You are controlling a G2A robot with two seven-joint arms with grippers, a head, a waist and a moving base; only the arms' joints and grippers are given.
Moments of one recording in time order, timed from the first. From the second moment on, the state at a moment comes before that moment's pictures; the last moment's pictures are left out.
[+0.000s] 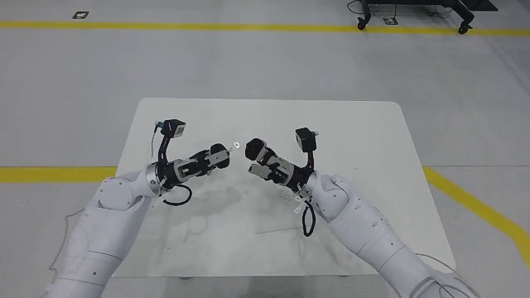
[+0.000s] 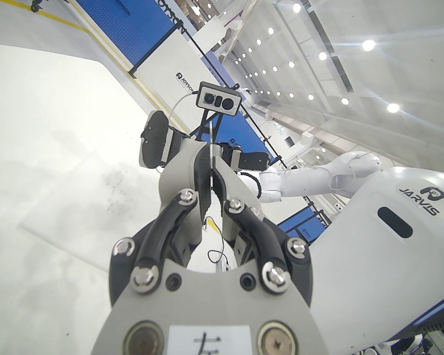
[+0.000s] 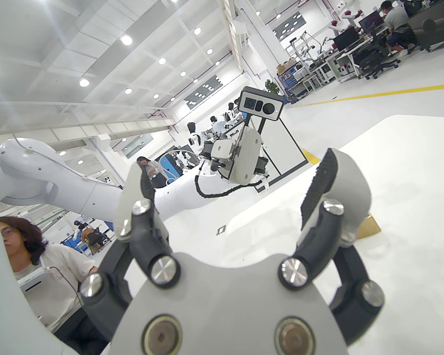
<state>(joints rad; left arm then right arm) 1.21 -1.06 -1.26 -1.38 -0.49 -0.74 -1.07 -1.09 -1.33 0.85 -1.17 -0.26 -1.01 0.06</state>
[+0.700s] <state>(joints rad) 1.21 -1.03 -1.20 -1.52 -0.25 -0.63 -1.19 -1.19 -1.19 1.09 -1.45 -0.26 -0.84 0.71</state>
